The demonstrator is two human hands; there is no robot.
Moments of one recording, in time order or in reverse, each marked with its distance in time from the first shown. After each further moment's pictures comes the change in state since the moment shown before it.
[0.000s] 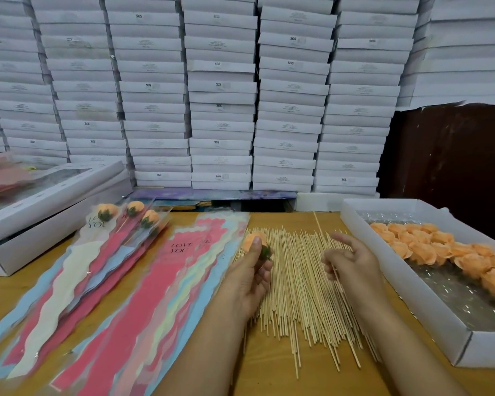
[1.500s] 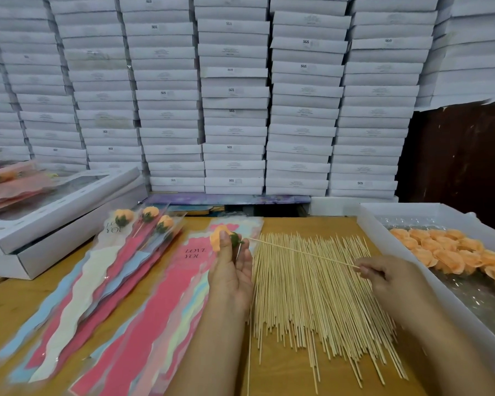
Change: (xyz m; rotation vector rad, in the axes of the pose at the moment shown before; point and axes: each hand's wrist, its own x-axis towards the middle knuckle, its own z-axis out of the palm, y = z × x) left_hand -0.007 0.034 -0.011 -0.452 0.132 0.321; right_hand 0.020 0.011 -0.039 -0.711 -0.042 -0.173
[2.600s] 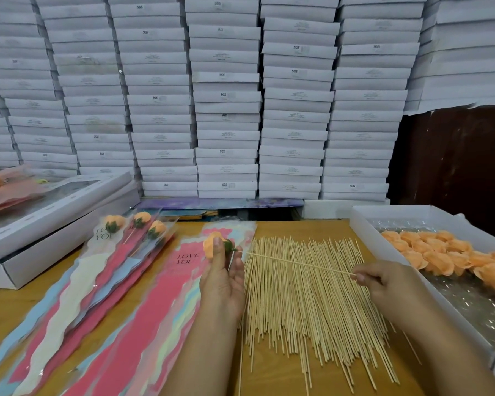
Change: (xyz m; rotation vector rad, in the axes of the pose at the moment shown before) left_hand 0.000 -0.002 -0.001 -0.003 0.024 -0.005; right_hand 0.001 0.008 -0.008 -0.029 -0.033 0.011
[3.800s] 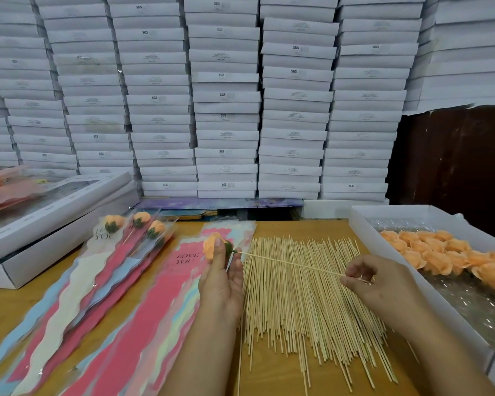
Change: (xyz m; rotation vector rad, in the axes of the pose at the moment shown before) left_hand -0.007 0.002 0.000 0.037 0.012 -0.014; right_hand -0.007 -0.015 0.002 0.083 0.056 -0.080
